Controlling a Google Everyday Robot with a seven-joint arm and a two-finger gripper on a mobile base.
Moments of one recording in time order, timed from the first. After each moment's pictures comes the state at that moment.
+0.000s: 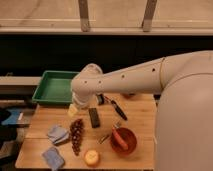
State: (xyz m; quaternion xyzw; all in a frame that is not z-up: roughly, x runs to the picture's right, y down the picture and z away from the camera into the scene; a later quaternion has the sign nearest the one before) arm -0.132 0.097 0.727 -0.29 -0.03 0.37 0.88
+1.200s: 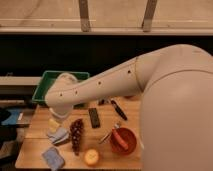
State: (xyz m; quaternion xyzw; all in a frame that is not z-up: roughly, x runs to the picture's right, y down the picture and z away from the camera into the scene) arm -0.216 0.150 0.690 -0.31 -0.06 0.25 0.91
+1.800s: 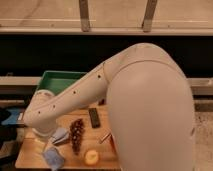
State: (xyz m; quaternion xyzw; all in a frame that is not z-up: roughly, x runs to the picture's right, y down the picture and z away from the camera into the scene) arm -0.258 0.233 0.679 -0.36 -0.02 0.22 0.91
